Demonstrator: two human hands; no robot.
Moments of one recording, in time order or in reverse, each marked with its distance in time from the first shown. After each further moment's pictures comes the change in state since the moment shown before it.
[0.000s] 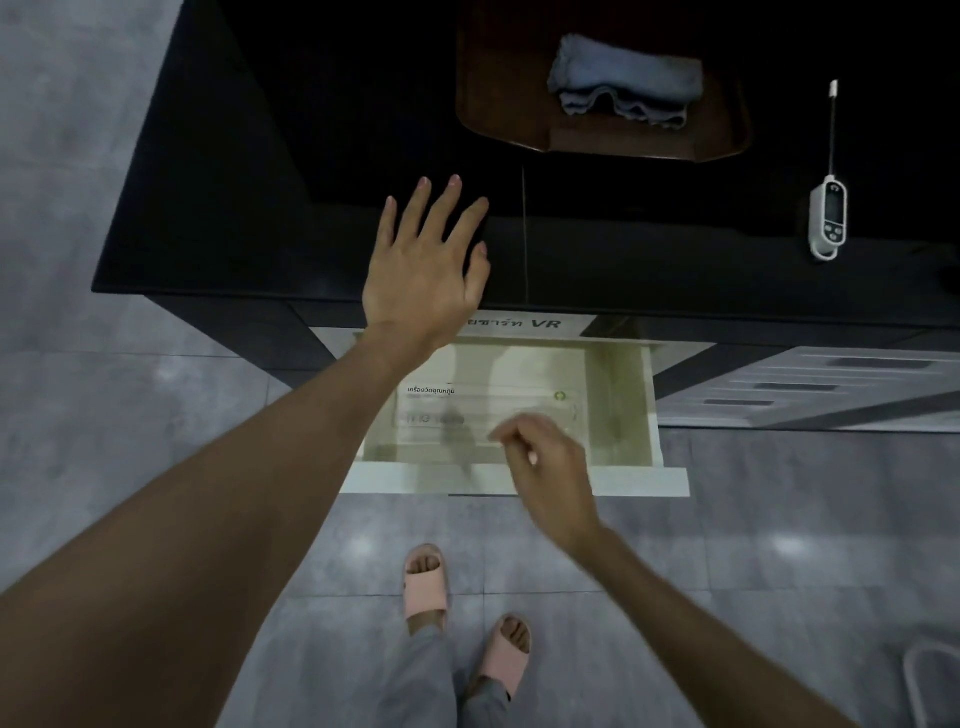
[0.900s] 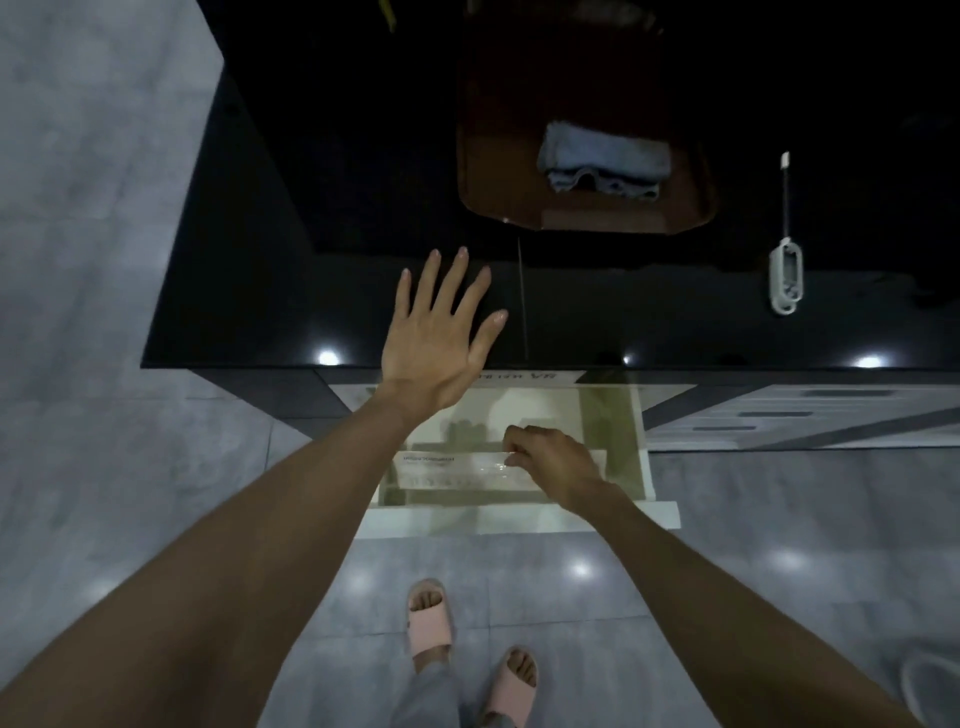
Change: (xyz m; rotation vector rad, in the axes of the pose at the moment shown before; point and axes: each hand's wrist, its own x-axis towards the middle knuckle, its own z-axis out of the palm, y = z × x) left_hand 0.002 -0.004 -0.014 -0.037 -0.240 0.047; right_hand 0.070 0.025 -0.014 -0.439 -0.500 0.112
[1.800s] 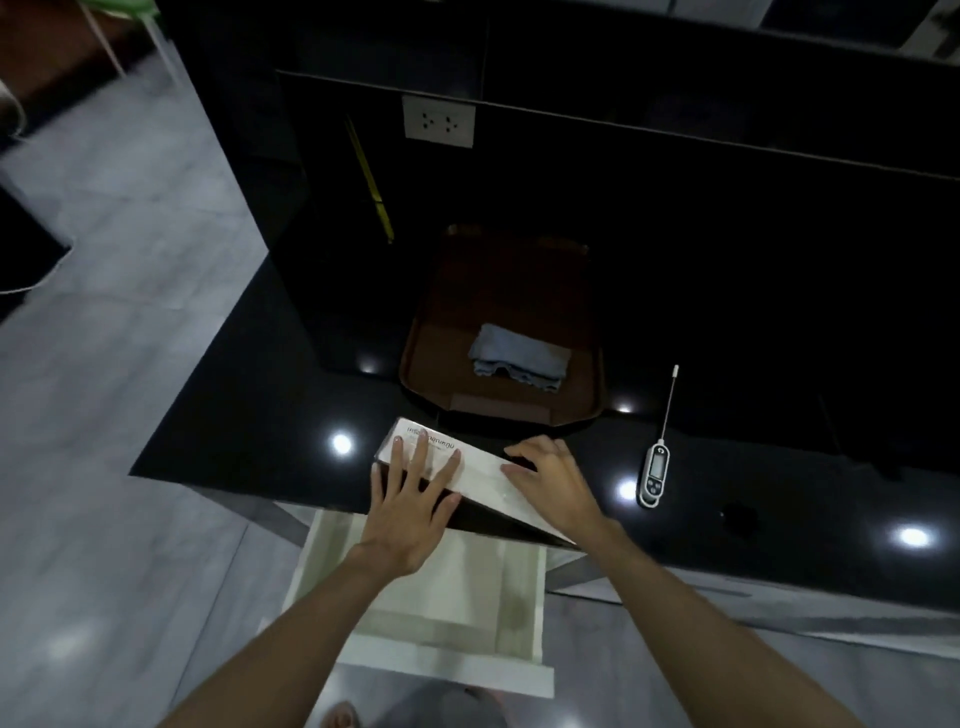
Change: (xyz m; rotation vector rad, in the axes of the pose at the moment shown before) left_hand 0.004 0.101 -0.014 -0.131 -0.196 -0.244; right_hand 0.003 0.047 -0.221 0.088 0.292 -0.114
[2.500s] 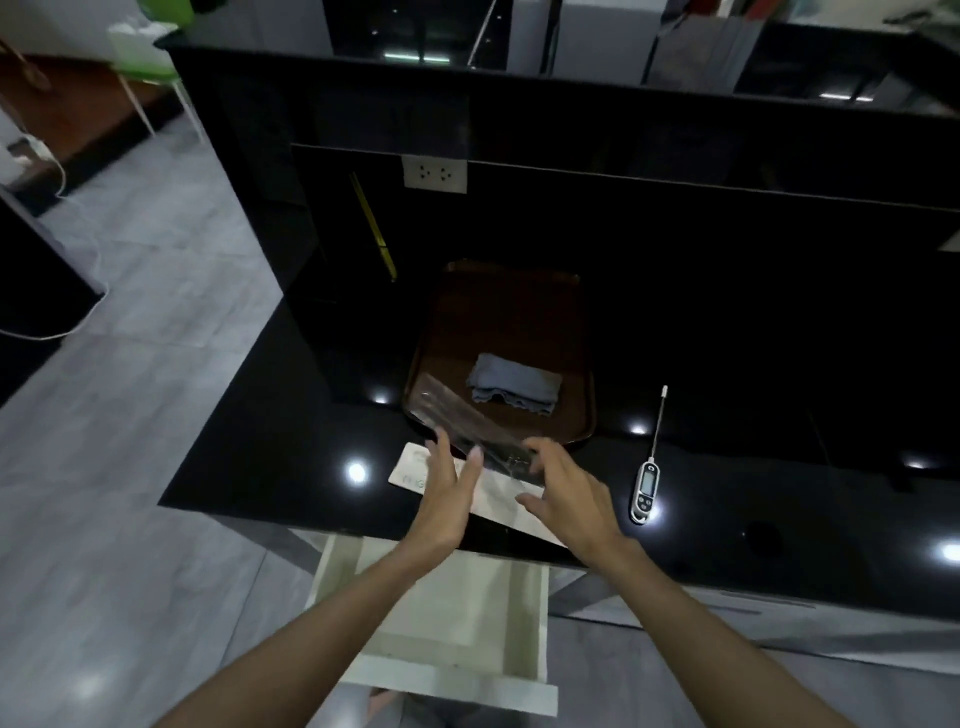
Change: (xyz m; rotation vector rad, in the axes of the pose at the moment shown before) left_hand -0.004 0.074 -0.072 -1.087 0.027 -0.211; right_hand -0.033 -0.020 -0.050 -0.111 0.081 -0.083
